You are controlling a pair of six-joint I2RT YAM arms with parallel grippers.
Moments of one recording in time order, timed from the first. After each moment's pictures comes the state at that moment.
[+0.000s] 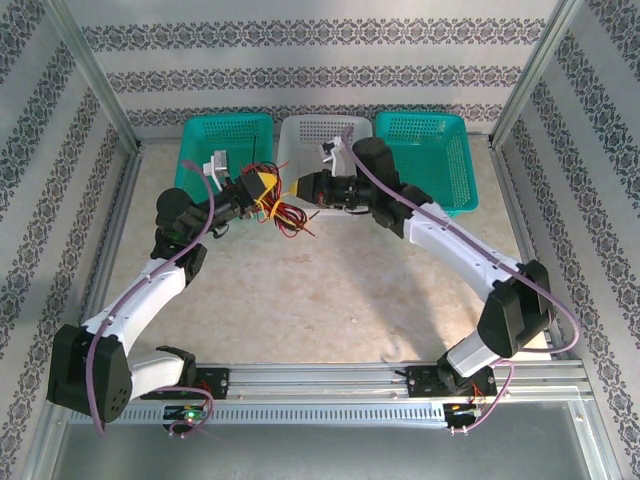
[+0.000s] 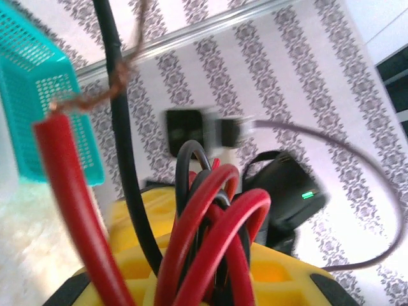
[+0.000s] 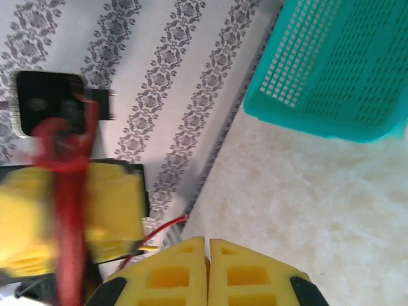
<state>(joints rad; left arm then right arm) -0.23 1.19 0.76 0.70 0.74 -1.40 0.58 1.57 1.30 -0.08 -0.68 0.87</state>
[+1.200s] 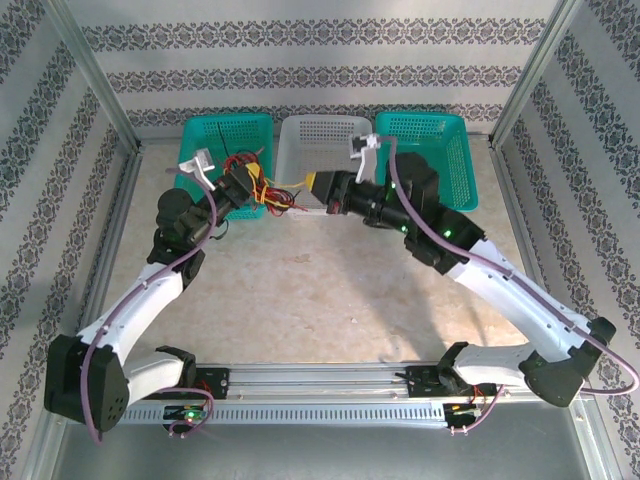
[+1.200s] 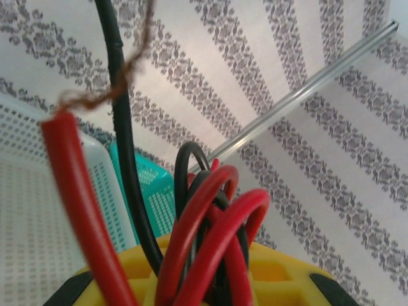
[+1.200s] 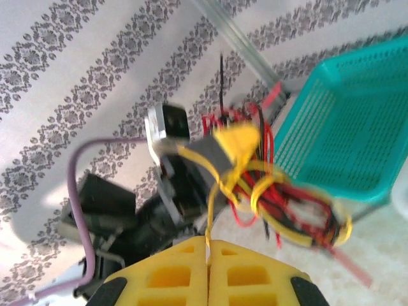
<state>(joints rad) -0.24 1.12 0.74 0.51 0.39 -0.92 0.75 1.25 1.42 -0.31 -0.22 0.72</state>
